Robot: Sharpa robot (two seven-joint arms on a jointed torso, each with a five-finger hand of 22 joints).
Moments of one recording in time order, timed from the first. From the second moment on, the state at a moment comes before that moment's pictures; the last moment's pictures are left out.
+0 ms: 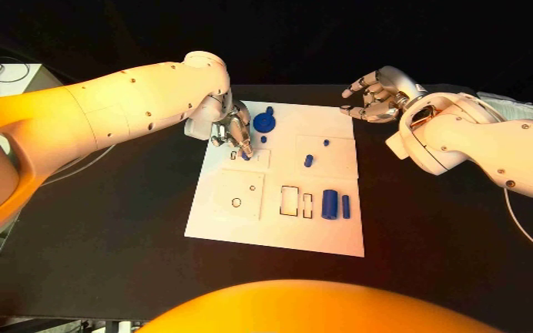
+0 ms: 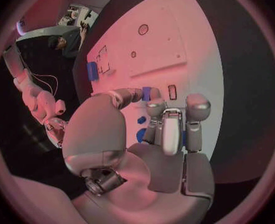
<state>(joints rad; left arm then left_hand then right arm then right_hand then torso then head) 1.40 -0.48 -0.14 1.11 -0.95 0.64 -0.55 1.10 -0.23 0.74 0.22 0.43 0.85 0.06 0.81 0.74 1.22 -0.02 1.24 0.81 1.46 -0.07 1.52 1.31 0.14 1.20 0.03 1.34 0.90 1.33 -0.89 -0.16 1.60 -1.03 -0.55 -0.24 1.45 -0.24 0.34 0.28 0.27 0.90 0.16 0.20 0.33 1.36 0.07 1.24 1.31 1.47 0.00 1.46 1.31 0.05 1.44 0.10 1.30 1.31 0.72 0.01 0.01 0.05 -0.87</state>
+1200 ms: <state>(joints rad) 1.39 -0.47 -0.14 1.10 -0.95 0.64 -0.55 1.09 -0.22 0.74 0.21 0.43 0.85 0.06 0.81 0.74 1.22 -0.02 1.24 0.81 1.47 -0.07 1.52 1.31 0.14 1.20 0.03 1.34 0.90 1.33 -0.90 -0.16 1.60 -1.03 -0.55 -0.24 1.45 -0.24 0.34 0.28 0.27 0.90 0.16 0.20 0.33 1.36 0.07 1.24 1.31 1.47 0.00 1.46 1.31 0.05 1.44 0.10 1.30 1.31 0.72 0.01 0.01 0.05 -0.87</state>
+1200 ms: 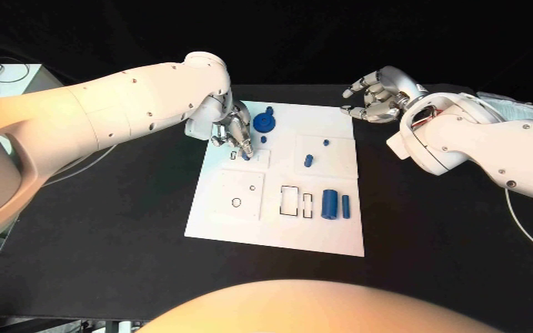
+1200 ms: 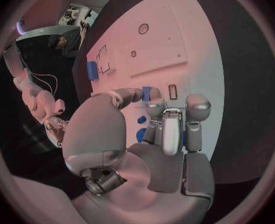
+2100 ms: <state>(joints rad) 1.40 -0.47 -0.15 1.09 -0.95 0.64 -0.54 1.04 -0.16 0.73 0.21 0.40 0.86 0.06 0.78 0.75 1.22 -0.02 1.24 0.83 1.47 -0.07 1.53 1.31 0.14 1.20 0.04 1.34 0.89 1.33 -0.90 -0.16 1.60 -1.03 -0.55 -0.24 1.45 -0.24 0.34 0.28 0.27 0.90 0.16 0.20 0.33 1.36 0.07 1.24 1.31 1.47 0.00 1.46 1.31 0.05 1.44 0.10 1.30 1.31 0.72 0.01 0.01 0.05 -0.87</state>
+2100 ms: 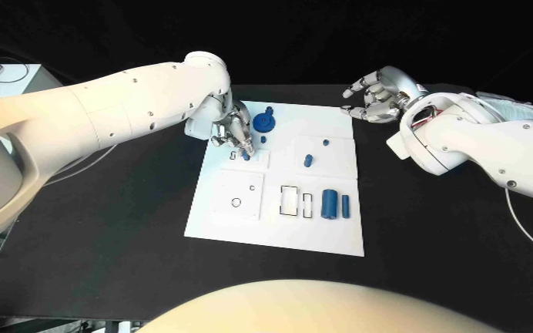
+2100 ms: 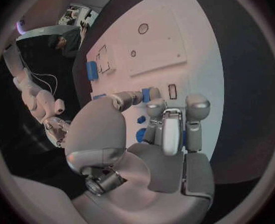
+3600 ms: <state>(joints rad) 1.39 -0.51 -0.15 1.15 -1.00 0.58 -0.53 1.02 -0.14 0.75 0.16 0.35 0.87 0.06 0.76 0.76 1.23 -0.01 1.24 0.86 1.46 -0.07 1.53 1.31 0.14 1.20 0.04 1.33 0.90 1.33 -0.90 -0.16 1.60 -1.03 -0.55 -0.24 1.44 -0.25 0.37 0.27 0.32 0.89 0.16 0.21 0.33 1.36 0.07 1.24 1.31 1.47 0.00 1.45 1.31 0.05 1.44 0.10 1.29 1.31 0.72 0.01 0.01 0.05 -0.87</state>
